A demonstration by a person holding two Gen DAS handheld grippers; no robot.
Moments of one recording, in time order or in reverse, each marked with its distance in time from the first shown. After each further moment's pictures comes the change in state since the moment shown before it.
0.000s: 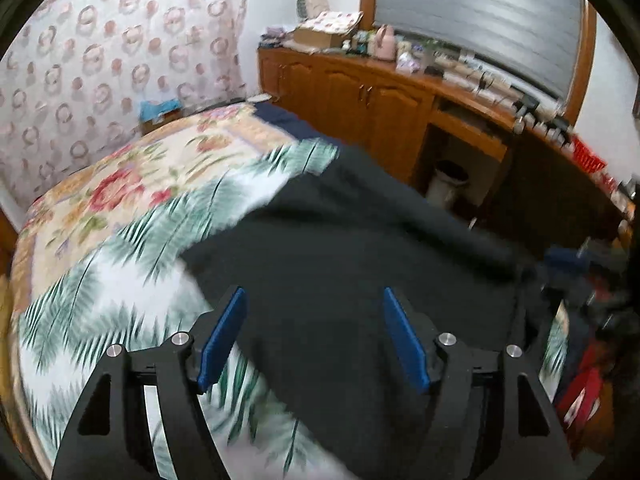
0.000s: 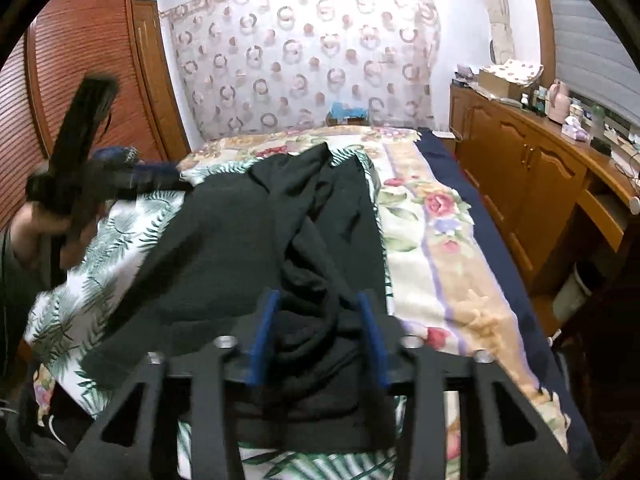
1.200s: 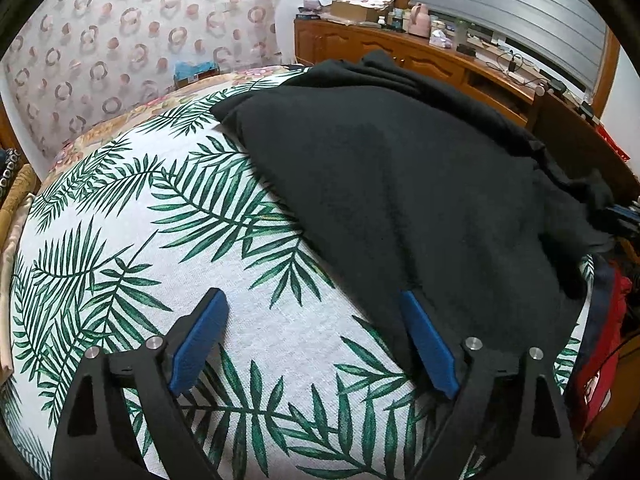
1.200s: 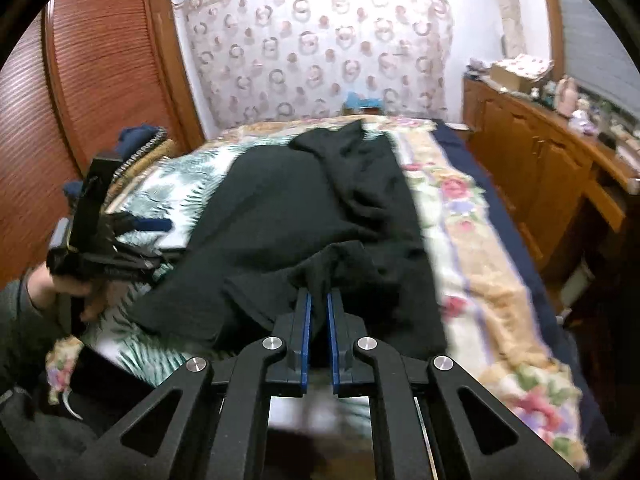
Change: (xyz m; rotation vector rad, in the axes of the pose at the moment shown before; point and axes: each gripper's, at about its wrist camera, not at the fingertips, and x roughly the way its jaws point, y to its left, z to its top) left arm -0.001 -0.012 -0.097 -0.093 0.067 0.081; right arm -0.053 0.006 -0.036 -0.017 0.036 0.008
